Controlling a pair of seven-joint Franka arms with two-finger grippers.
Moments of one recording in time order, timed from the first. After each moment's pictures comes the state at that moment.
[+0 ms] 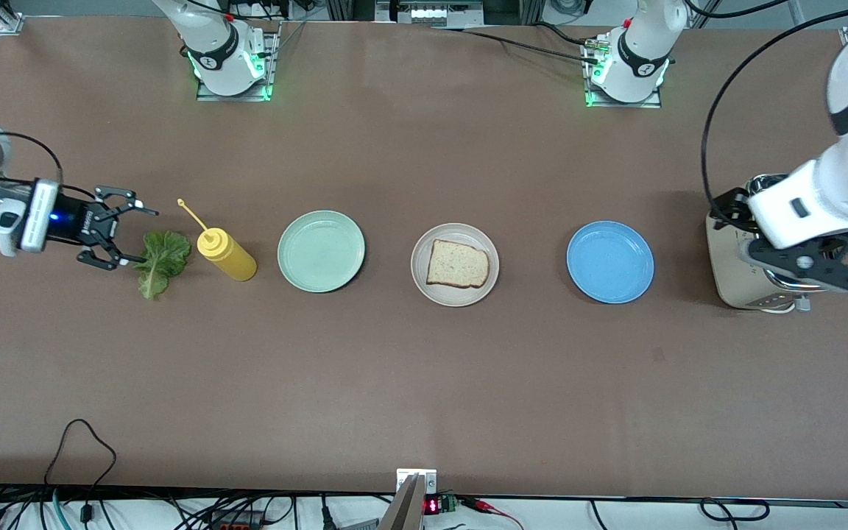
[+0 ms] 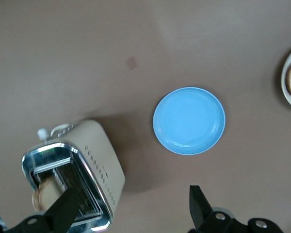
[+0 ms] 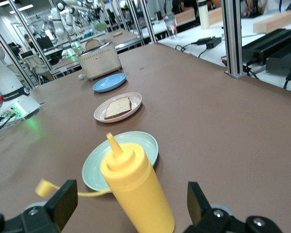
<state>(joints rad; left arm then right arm) 0.09 0.30 -0.23 -1.30 0.16 1.44 0.16 -0.39 0.39 -0.02 -2.05 1.11 1.70 -2.16</state>
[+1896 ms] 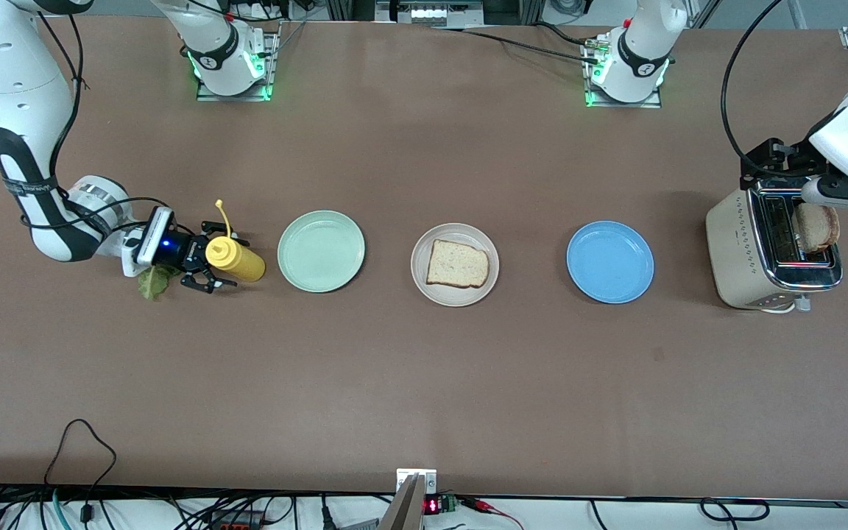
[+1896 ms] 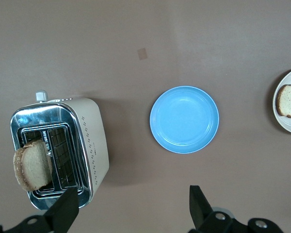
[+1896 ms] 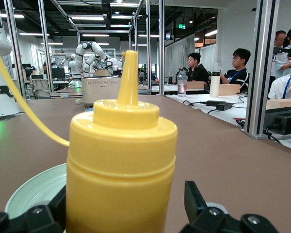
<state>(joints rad) -0.01 -0.02 -0.01 -1.68 0.04 1.61 0.09 -0.22 0.68 0.01 -2.04 1.50 1.66 -2.72</state>
